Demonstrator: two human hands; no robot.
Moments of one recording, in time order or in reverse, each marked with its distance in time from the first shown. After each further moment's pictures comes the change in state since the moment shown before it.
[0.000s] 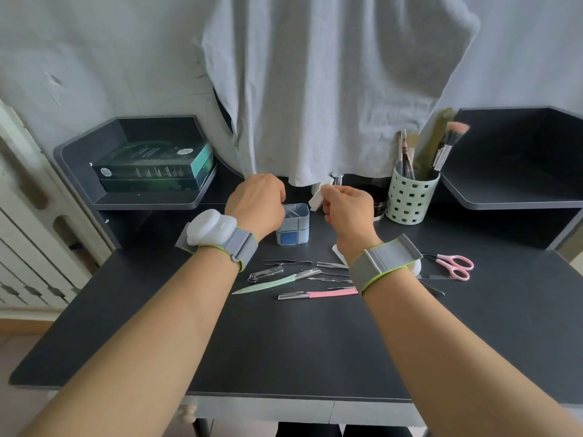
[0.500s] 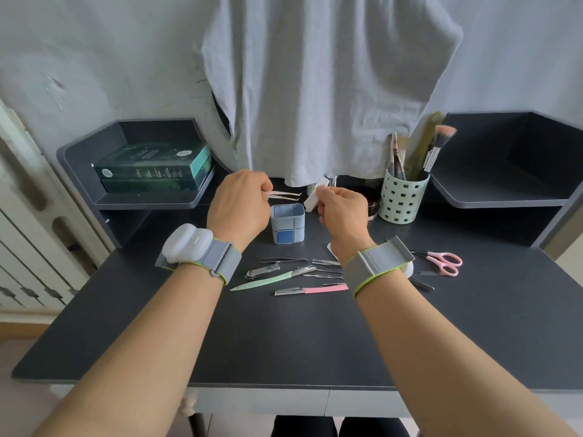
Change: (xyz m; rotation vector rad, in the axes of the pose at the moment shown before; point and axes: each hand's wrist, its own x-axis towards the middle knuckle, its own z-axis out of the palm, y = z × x) left_hand -0.022 -0.010 -0.014 -0.146 0.217 0.014; right_hand -0.012 -0.002 -0.001 0.027 0.022 0.001
